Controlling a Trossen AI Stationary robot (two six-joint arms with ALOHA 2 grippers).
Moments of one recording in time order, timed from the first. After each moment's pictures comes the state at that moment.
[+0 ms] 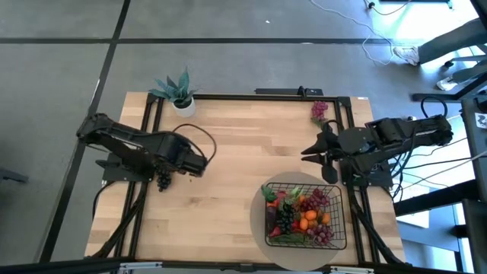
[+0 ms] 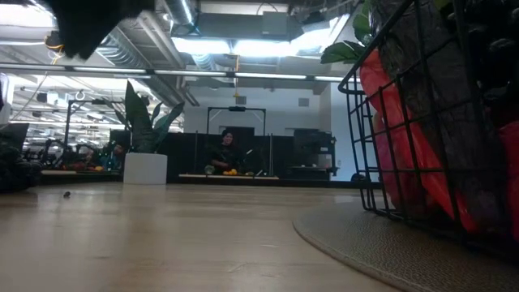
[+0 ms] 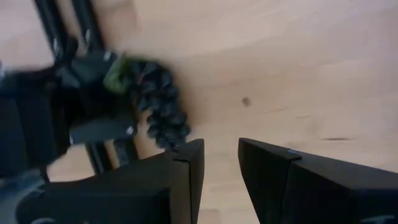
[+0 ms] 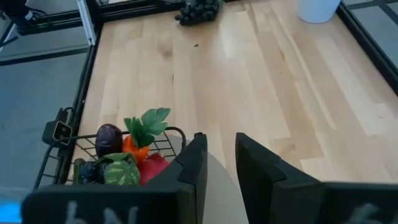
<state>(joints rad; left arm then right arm) -0.25 1.44 1.37 -1.55 -0.16 -1.65 0.28 0.97 1.19 -0.88 0.21 0.33</state>
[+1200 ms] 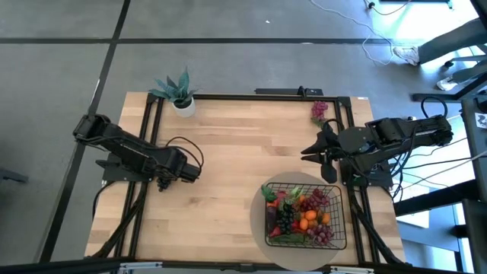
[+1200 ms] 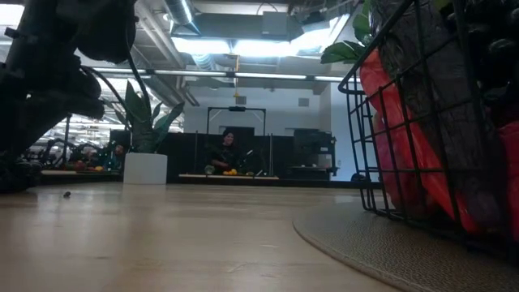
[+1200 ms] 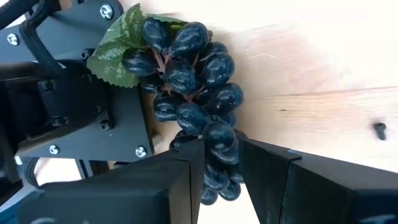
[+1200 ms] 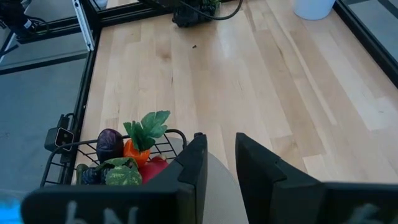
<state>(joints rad) -0.25 1.39 0.79 -1.27 -0.04 -1.72 0.27 0.97 1.19 -0.88 0.22 0.37</state>
